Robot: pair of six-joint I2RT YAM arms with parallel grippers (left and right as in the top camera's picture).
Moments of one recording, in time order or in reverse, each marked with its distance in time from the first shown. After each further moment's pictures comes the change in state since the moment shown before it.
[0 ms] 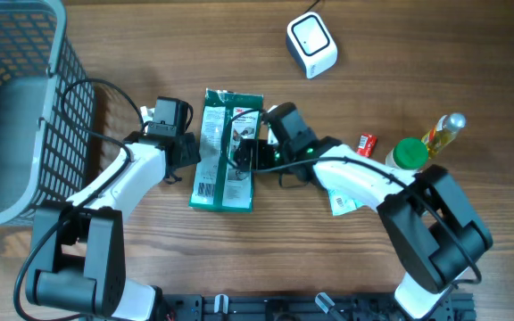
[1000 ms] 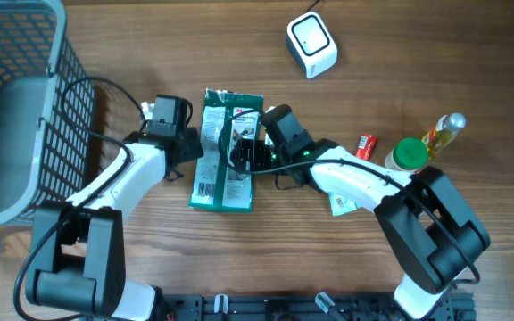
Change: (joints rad) left arm 0.000 0.000 0.000 0.081 0.065 0.000; right arm 0.012 0.005 0.000 0.019 0.023 0.043
